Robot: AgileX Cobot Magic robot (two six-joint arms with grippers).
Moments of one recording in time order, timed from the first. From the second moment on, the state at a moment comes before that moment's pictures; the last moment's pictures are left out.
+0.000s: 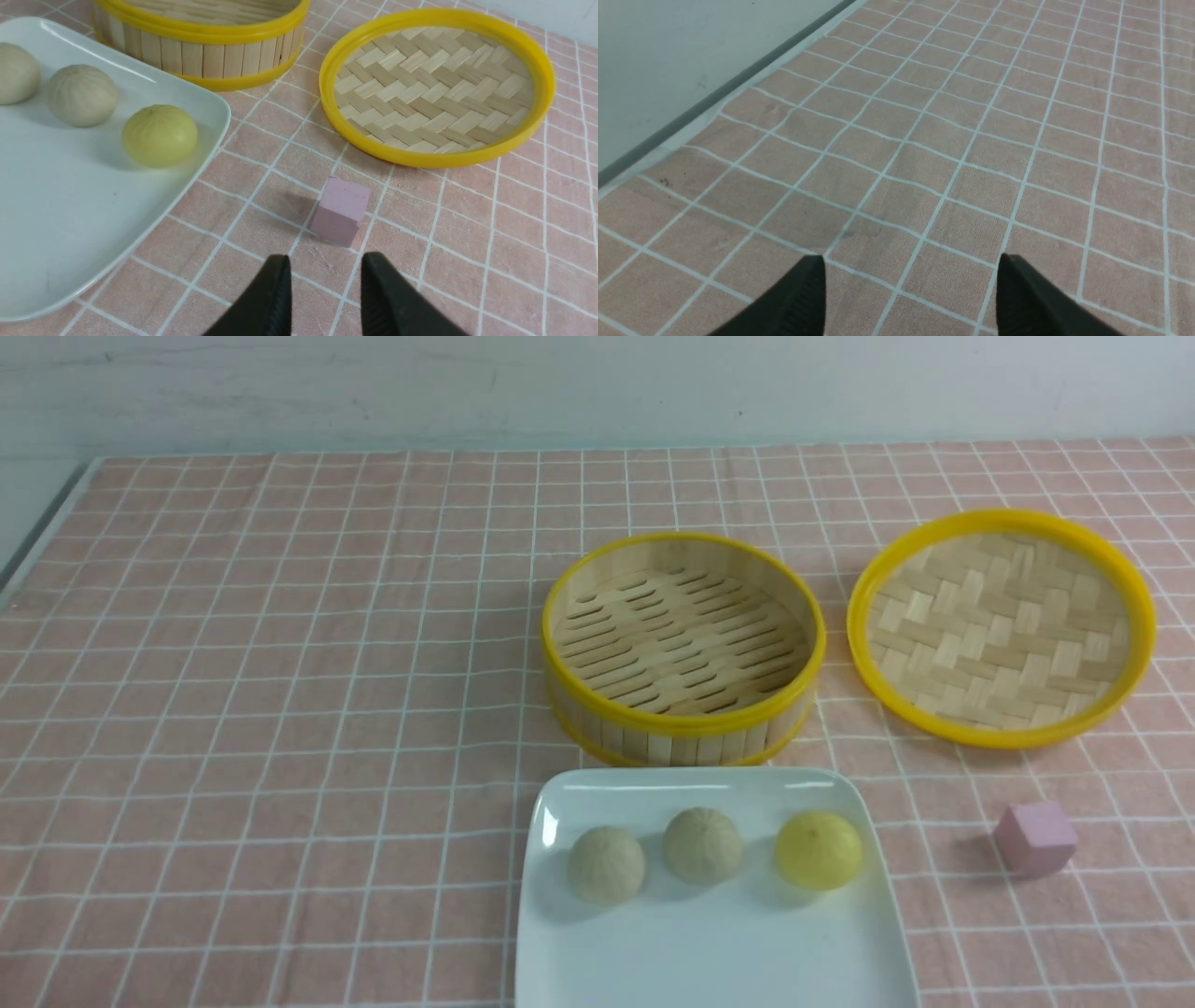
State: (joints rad) right arm 0.43 0.16 -0.26 -0.20 0.59 0.03; left arm 0.22 -0.01 0.02 0.24 0.41 -0.35
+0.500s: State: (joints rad) right arm 0.43 0.16 -0.26 -0.20 0.59 0.03; left arm 0.19 -0.01 0.02 0.18 0.40 -0.34
